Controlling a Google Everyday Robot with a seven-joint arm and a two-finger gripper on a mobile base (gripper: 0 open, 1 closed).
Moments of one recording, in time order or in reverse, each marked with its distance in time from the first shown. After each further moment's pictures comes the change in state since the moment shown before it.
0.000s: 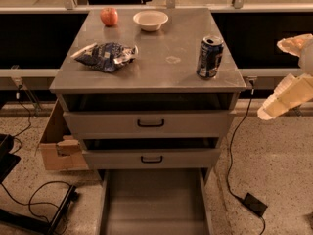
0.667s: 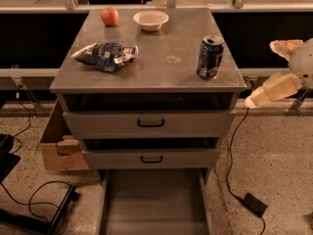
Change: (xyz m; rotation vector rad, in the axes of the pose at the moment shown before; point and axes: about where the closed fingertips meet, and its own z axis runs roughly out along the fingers) arm 0.012 -0.040 0.038 0.048 -0.224 0.097
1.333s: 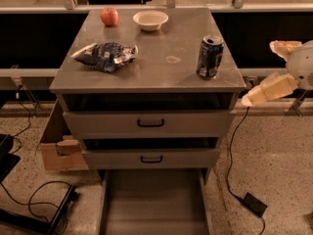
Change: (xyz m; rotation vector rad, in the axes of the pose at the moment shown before) arm 0.001 -0.007 0.011 0.030 -0.047 0.018
